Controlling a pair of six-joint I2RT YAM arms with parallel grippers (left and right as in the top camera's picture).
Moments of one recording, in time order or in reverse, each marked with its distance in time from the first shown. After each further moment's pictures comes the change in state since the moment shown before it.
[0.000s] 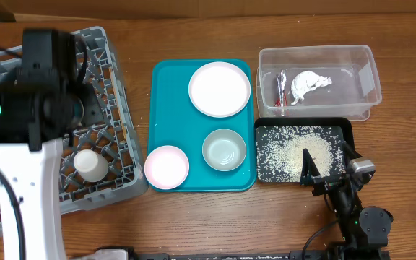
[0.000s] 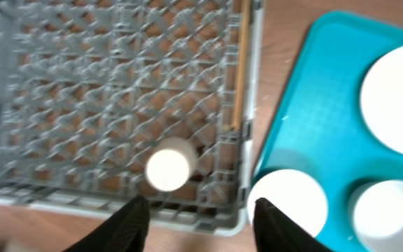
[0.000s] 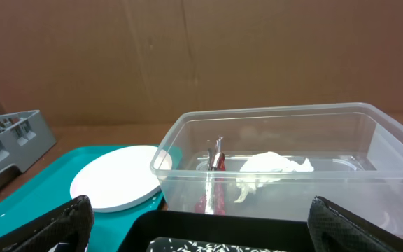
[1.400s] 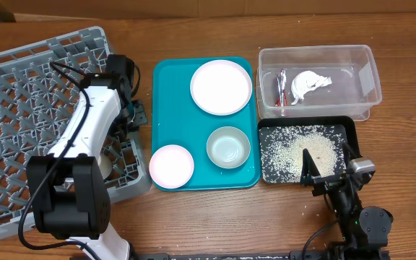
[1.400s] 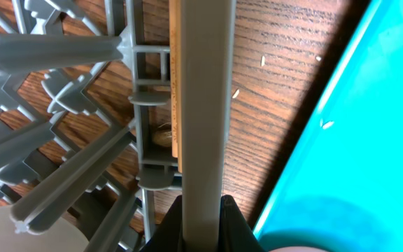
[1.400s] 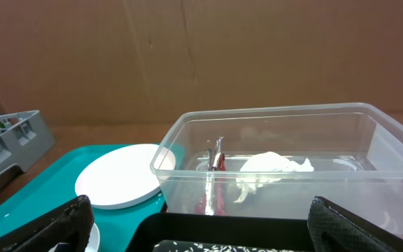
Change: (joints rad) left arm -0.011 0.389 -0.555 0.571 0.130 -0.028; right arm 0.000 0.000 0.000 0.000 0.000 0.000
